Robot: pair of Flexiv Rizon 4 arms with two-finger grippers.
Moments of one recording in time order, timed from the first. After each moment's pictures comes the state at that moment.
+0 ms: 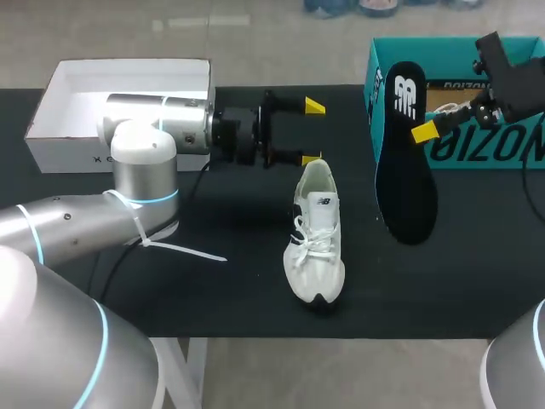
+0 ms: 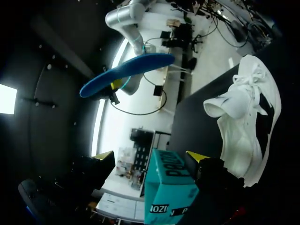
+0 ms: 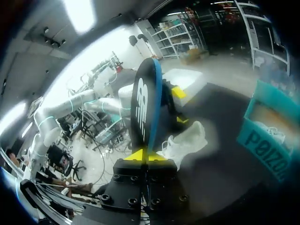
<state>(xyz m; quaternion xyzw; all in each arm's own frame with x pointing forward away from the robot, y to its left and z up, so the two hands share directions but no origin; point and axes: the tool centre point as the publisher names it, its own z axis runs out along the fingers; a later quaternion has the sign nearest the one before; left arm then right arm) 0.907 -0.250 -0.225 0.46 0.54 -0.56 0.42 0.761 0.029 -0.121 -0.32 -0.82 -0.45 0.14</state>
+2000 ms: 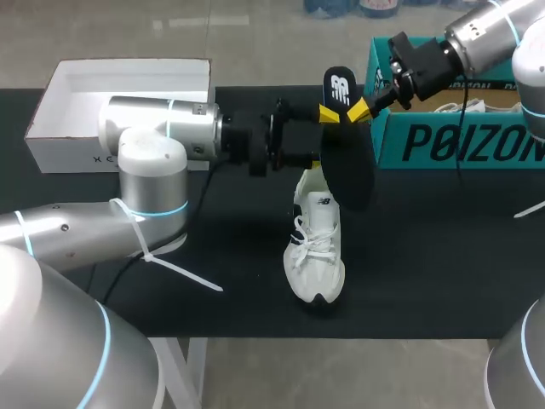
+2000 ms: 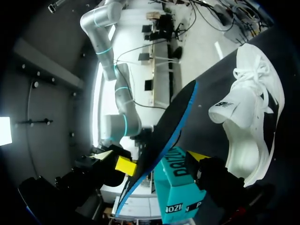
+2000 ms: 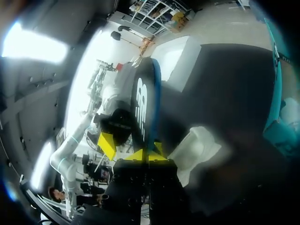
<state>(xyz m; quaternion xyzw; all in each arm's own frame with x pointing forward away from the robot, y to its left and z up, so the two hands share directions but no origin) 0.879 -0.267 -0.211 0.51 0.52 -0.49 0.47 0.896 0.099 -0.192 -0.40 -0.76 -0.38 0.35</state>
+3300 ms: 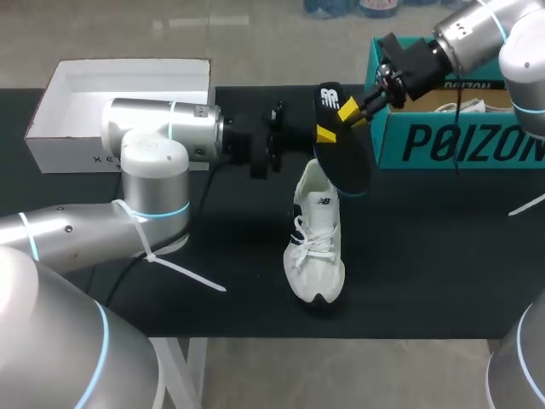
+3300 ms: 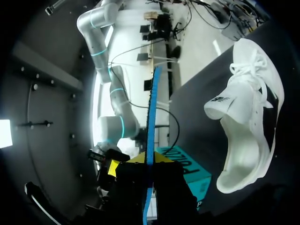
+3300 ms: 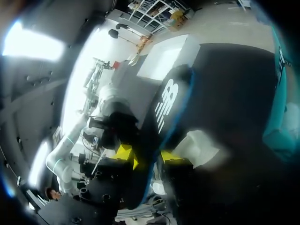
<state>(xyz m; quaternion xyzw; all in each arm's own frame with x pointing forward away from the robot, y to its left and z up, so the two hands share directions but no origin) 0.884 -0.268 -0.219 0.52 0.52 -0.49 0.47 0.904 0.107 -0.203 -0.41 -0.77 -0.37 0.33</state>
